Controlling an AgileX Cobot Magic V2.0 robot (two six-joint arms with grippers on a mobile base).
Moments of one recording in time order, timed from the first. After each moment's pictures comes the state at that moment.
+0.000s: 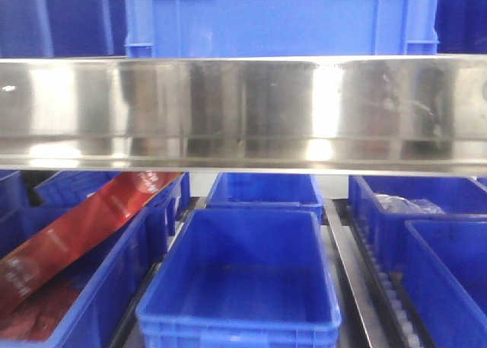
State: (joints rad) left arm -0.15 0.85 -0.95 0.01 0.64 0.03; right arm 0.09 0.58 -0.85 0.12 0.60 -0.09
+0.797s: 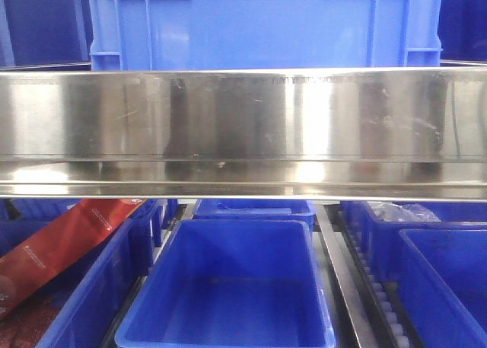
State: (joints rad) left arm -0.15 0.85 -0.95 0.01 0.64 0.03; right arm 0.09 0.58 -0.85 0.12 0.60 -0.09
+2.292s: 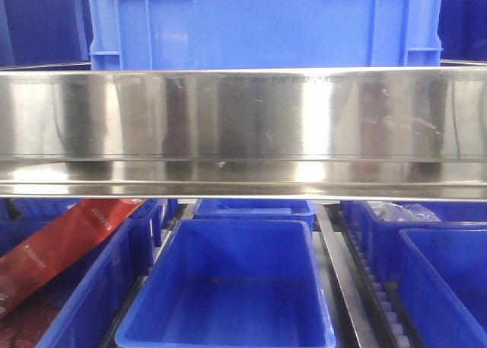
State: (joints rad) left arm -0.41 1.15 -1.40 0.07 0.63 0.04; right arm 0.09 0.58 -0.85 0.13 0.60 -0.09
